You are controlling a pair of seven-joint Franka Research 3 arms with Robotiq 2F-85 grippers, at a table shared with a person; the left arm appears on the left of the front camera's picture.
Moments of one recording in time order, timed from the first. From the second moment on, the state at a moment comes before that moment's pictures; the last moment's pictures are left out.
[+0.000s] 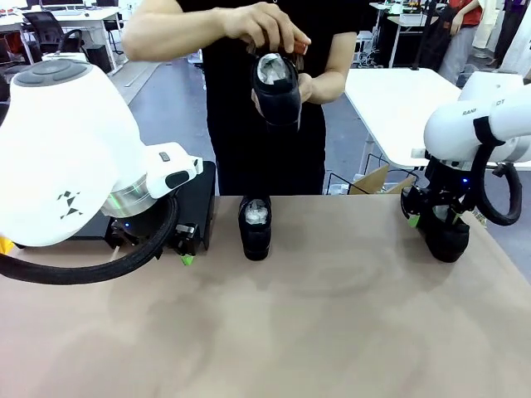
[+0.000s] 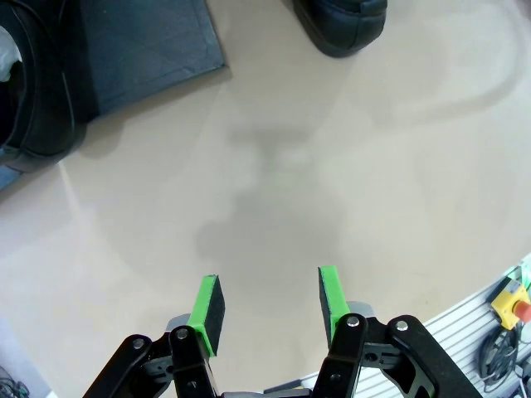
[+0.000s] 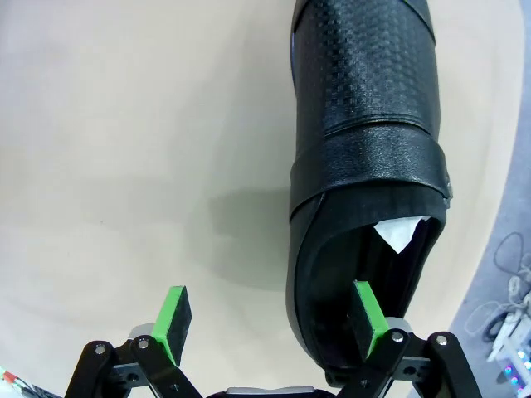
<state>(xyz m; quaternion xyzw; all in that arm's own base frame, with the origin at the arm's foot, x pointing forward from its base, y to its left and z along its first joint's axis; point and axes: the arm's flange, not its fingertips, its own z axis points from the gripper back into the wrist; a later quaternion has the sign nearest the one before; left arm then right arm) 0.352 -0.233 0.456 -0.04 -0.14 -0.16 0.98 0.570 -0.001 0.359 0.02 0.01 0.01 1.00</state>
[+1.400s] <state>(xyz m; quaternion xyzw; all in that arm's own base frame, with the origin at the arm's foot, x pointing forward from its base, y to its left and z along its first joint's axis) 0.352 -0.233 0.456 -0.04 -0.14 -0.16 0.98 0.577 -0.004 0.348 0.01 0.00 0.04 1.00</state>
